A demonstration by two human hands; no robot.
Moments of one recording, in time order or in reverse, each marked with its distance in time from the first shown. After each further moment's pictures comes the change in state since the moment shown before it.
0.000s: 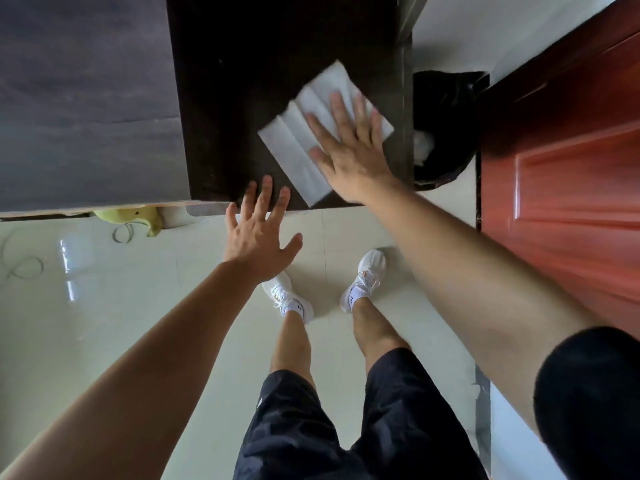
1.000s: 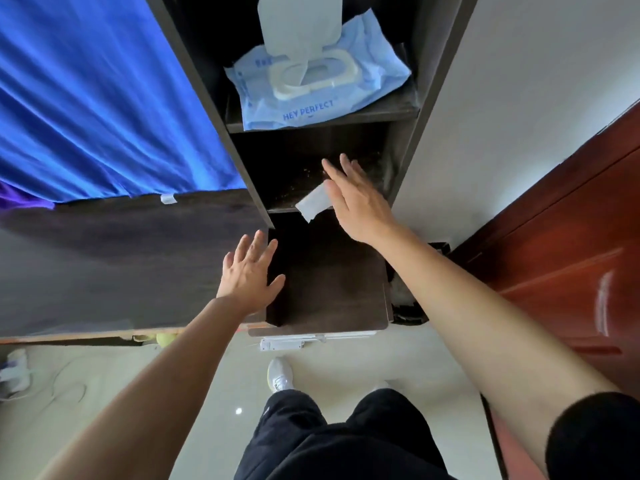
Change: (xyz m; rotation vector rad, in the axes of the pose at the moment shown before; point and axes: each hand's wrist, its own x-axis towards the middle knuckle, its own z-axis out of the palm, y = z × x) left_hand -0.019 -0.029 -0.244 0.030 0.261 -0.027; right_hand -0.009 -0.042 -0.312 0.430 0.374 -0.049
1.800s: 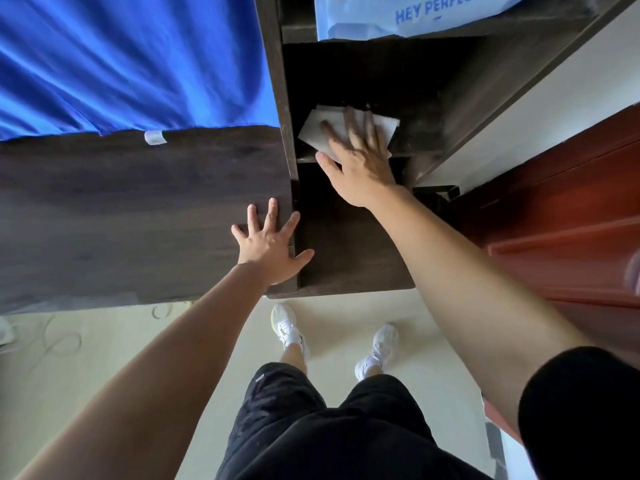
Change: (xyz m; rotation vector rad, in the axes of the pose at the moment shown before) left_hand 0.038 -0.051 0.060 0.052 -0.263 0.011; right_hand 0.058 -0.010 0.112 -0.394 -0.223 0.129
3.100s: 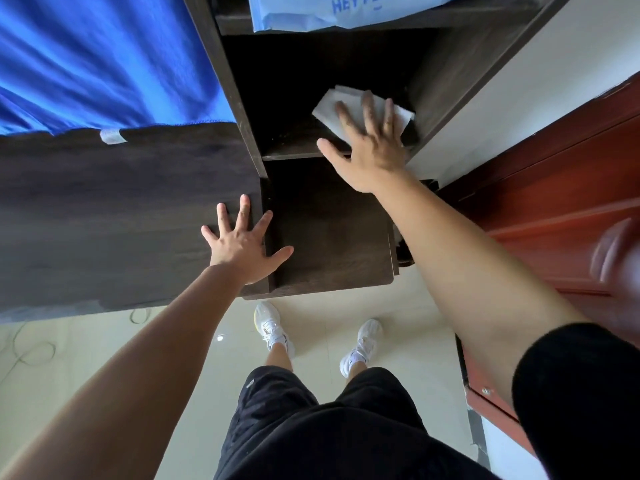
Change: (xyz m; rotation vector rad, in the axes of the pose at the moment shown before) left_hand 0.009 0.008 0.008 0.018 0.000 -0.060; right_hand -0.005 0.062 -0.019 -0.048 -0.008 0.186
